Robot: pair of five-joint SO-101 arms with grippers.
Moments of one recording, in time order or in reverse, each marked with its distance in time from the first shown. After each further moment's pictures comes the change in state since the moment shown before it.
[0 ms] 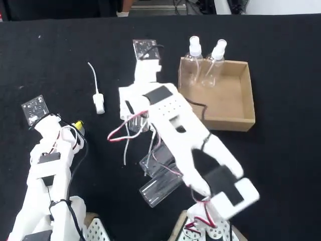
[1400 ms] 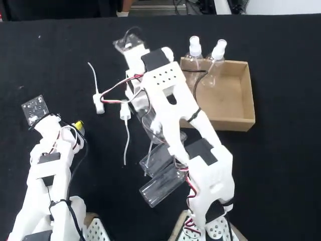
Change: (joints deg) left arm 0.0 0.0 0.0 0.0 0.0; right arm 3.3 20.3 -43.5 50.4 29.7
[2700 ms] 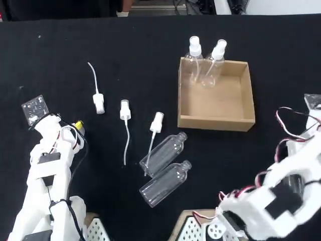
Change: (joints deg) left arm 0.1 0.0 0.0 0.0 0.0; right arm 81.5 -24.9 51.3 -30.9 41.5
